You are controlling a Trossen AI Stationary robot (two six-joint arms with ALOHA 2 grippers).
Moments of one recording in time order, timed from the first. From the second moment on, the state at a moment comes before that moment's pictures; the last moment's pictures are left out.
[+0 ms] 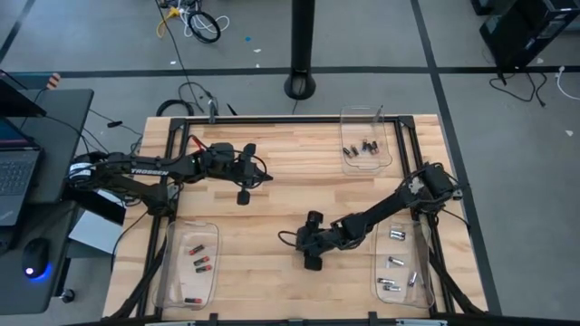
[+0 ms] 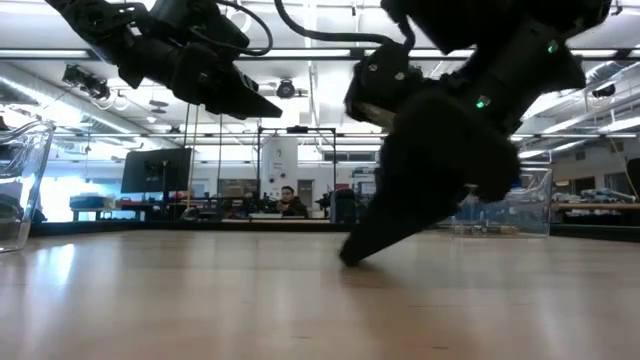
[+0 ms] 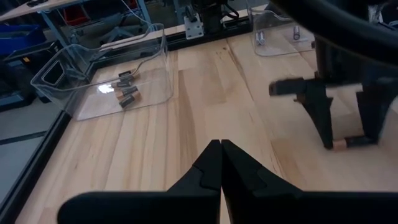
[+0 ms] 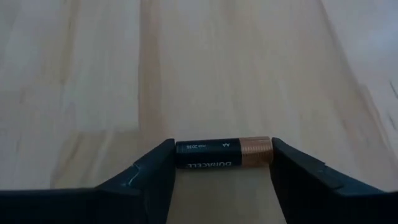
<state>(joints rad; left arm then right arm) 0.24 1.22 0.58 0.27 0.23 0.30 0.37 1.96 1.02 0.05 0.29 0.40</state>
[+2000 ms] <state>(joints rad) 0.24 1.22 0.58 0.29 0.23 0.28 -0.76 1.68 1.02 -0.87 0.22 0.44</state>
